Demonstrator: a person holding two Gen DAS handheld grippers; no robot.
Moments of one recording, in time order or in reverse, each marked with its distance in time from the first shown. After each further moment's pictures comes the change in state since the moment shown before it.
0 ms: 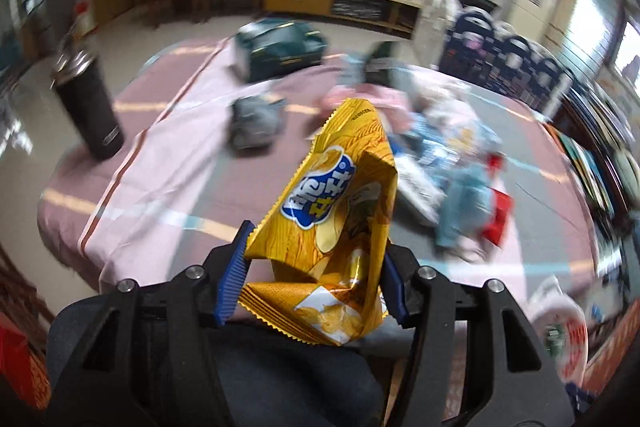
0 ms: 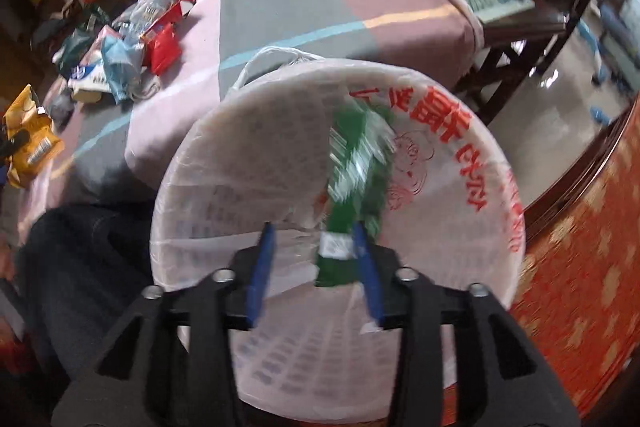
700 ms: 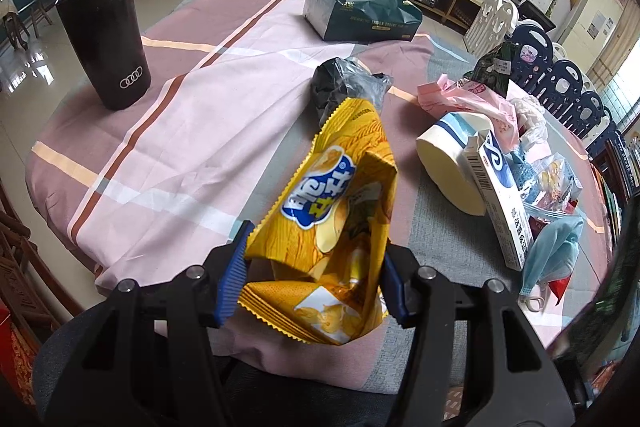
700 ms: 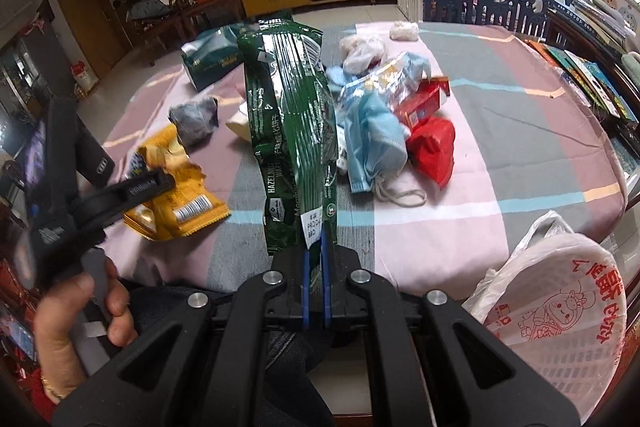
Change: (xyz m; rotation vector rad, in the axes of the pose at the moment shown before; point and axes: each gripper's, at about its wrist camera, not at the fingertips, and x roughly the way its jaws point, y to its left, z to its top) left arm 0.085 0.097 0.014 -0.243 0.145 0.085; right arm -0.005 0.222 0.045 -0.320 -0.243 0.203
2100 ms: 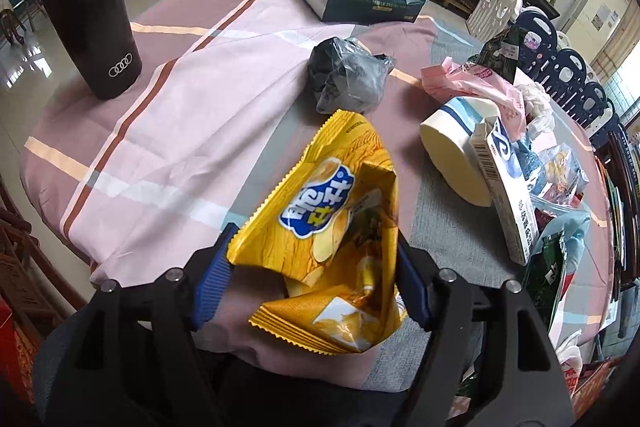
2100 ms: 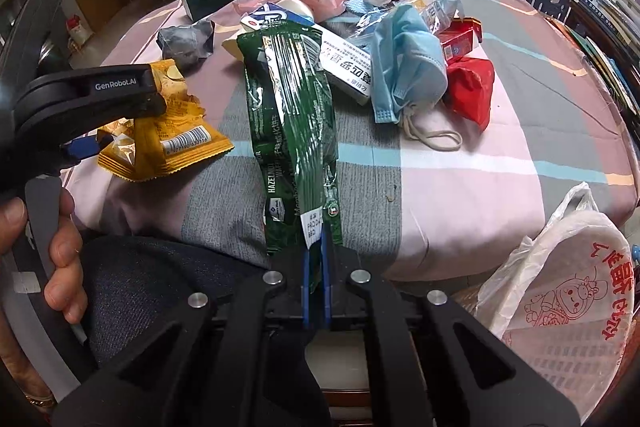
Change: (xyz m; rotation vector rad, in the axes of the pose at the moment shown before) left arm 0.015 -0.005 0.004 0.010 0.070 0.008; right arm 0.057 0.019 -0.029 -0.079 0.173 -0.048
